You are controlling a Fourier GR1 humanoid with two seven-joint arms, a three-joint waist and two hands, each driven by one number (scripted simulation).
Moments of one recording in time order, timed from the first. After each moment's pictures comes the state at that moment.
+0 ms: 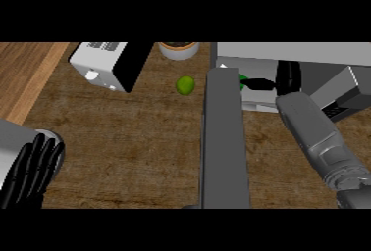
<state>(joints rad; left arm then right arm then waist) 0.37 0.06 -0.02 -2.20 0.03 -0.20 -0.07 -1.04 -0.23 -0.16 -0.11 0.26 -0.68 -0.59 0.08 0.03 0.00</state>
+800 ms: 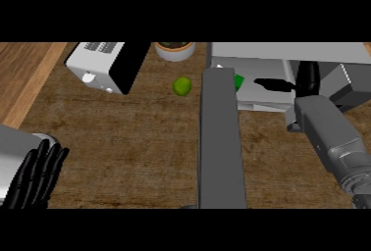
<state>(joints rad) 0.42 0.03 -0.07 -2.24 -0.01 -0.19 -0.06 -0.99 -0.30 -0.25 -0.14 0.19 -0.57 -0.72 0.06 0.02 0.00</state>
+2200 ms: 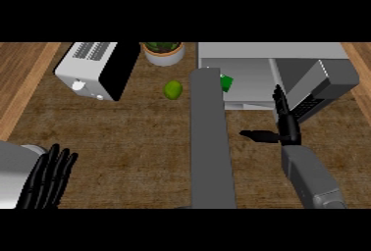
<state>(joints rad) 0.46 0.01 -0.14 -2.23 -0.03 -0.15 -0.07 -0.64 -0.16 -0.27 -0.29 0.08 -0.16 -0.84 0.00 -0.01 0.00</state>
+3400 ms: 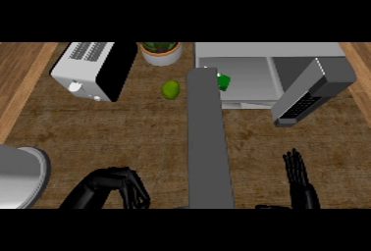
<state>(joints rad) 0.22 0.05 -0.28 -2.01 -0.06 -0.30 -0.01 0.00 -0.08 -0.16 -0.78 -0.04 0.17 -0.96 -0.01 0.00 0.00</state>
